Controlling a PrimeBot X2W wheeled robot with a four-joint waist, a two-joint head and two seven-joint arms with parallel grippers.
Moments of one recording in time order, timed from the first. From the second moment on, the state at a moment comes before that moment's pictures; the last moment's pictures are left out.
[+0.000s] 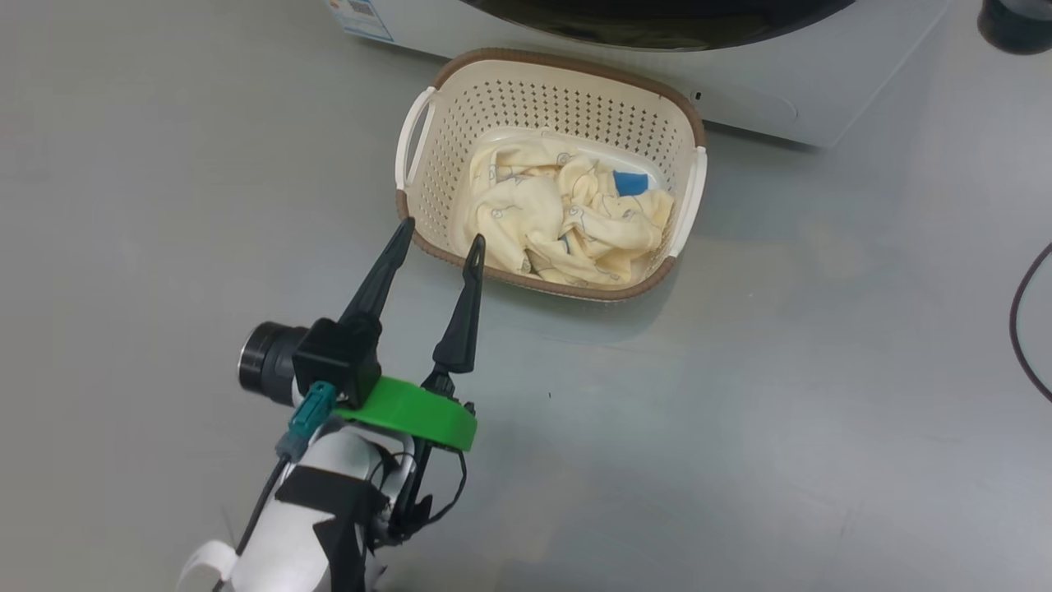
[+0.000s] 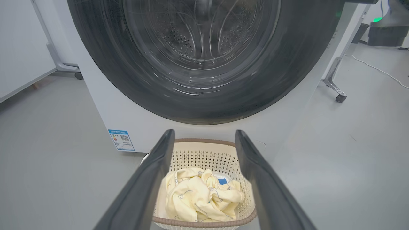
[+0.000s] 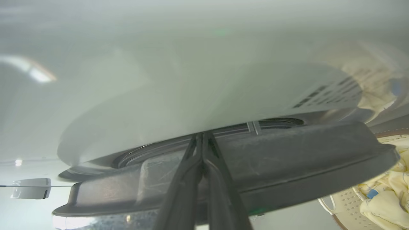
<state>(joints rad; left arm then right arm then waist) -0.46 0.03 -0.44 0.27 -0.23 0.03 -0.26 -1.50 -0.16 -0.27 1.32 1.20 0.13 0.48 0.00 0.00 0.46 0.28</state>
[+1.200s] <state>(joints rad) -0.47 0.03 -0.45 0.29 -0.24 0.06 -0.26 -1.39 -0.12 -0.29 1.23 1.23 0.13 0.86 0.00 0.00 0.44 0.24</state>
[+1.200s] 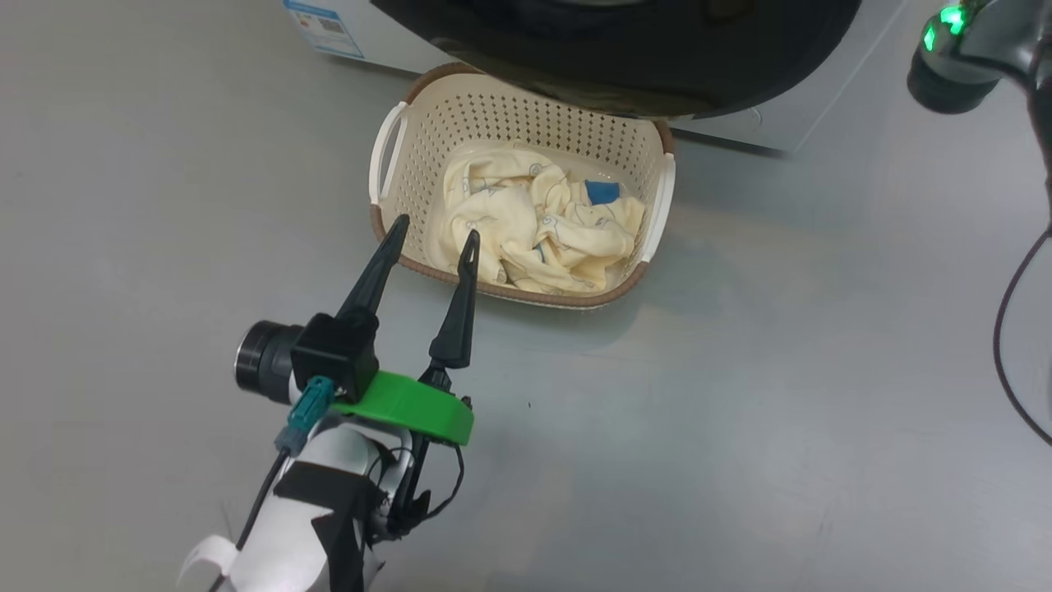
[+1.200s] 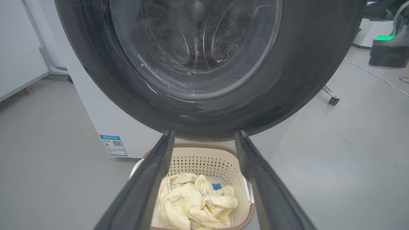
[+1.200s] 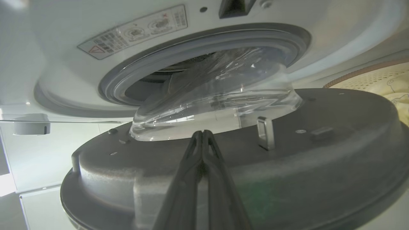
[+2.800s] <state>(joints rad) -0.42 0.03 -0.41 0.36 -0.24 0.06 -0.26 -0.84 -0.08 0.51 0.60 2.02 0.13 0.78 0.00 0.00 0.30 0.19</state>
